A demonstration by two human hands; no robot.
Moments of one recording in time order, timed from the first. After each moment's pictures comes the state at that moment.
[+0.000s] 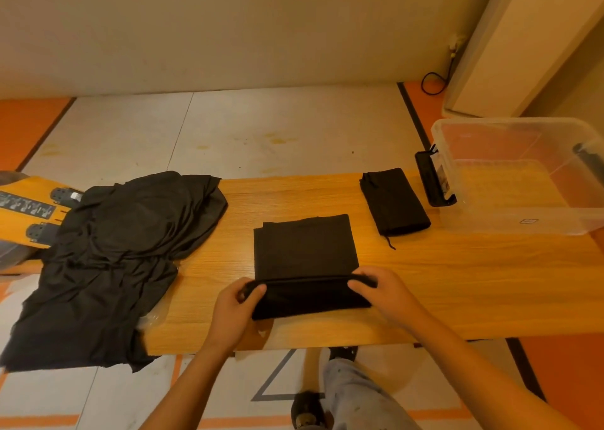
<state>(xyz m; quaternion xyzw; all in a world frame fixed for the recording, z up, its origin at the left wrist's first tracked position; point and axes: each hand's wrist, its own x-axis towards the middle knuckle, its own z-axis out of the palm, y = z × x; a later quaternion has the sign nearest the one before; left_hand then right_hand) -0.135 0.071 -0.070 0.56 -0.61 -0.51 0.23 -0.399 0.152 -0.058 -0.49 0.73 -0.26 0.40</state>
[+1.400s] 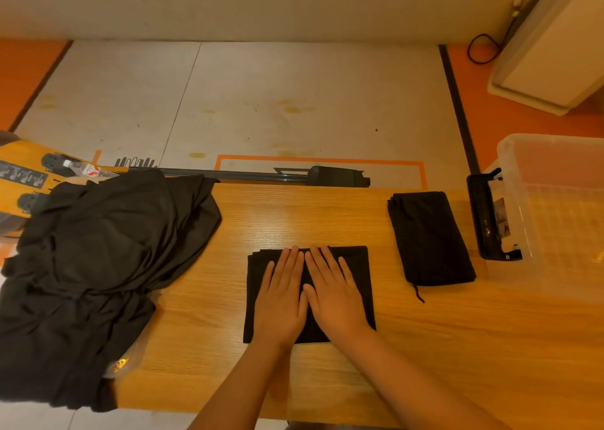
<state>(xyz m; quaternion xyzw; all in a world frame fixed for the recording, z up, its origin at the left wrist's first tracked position) -0.238 -0.008 -0.150 0.49 -0.85 -0.15 0.09 -0.364 0.022 -0.138 -0.67 0.72 -0.06 0.14</state>
